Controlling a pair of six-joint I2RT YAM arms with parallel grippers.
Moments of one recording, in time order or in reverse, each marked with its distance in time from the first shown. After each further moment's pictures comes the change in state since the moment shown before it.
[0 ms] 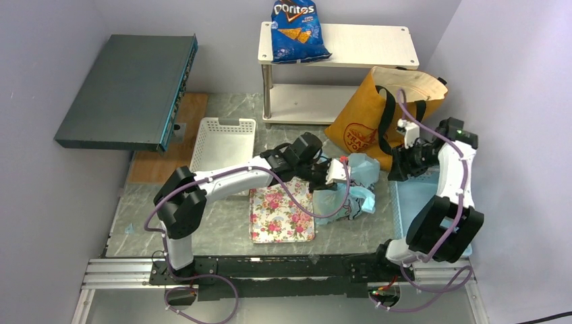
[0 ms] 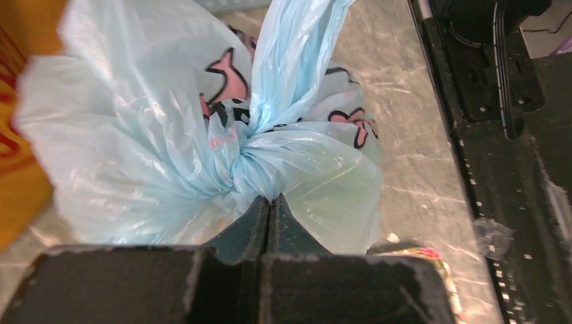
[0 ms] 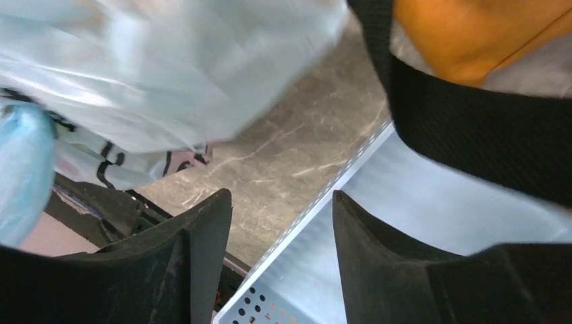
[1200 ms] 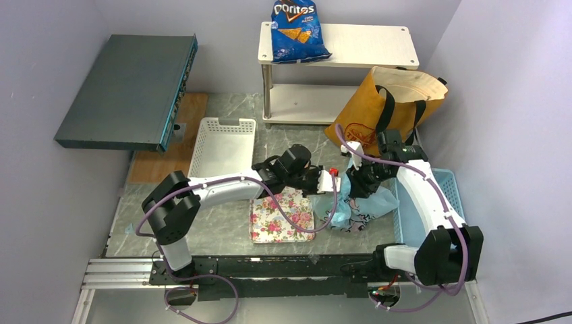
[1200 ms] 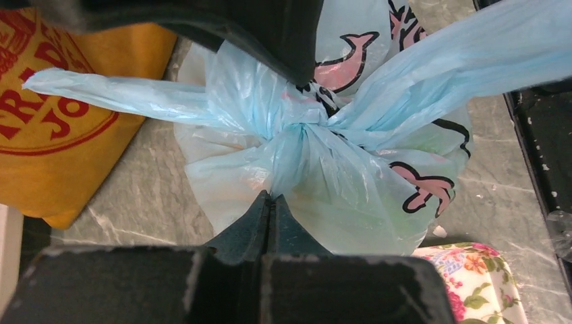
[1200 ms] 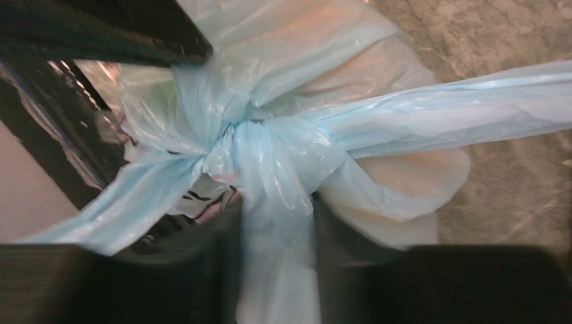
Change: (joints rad) left arm -0.024 -0.088 -0.213 0.250 -0.103 0.145; right arm 0.510 -0.200 -0.210 0.125 -0.017 0.071
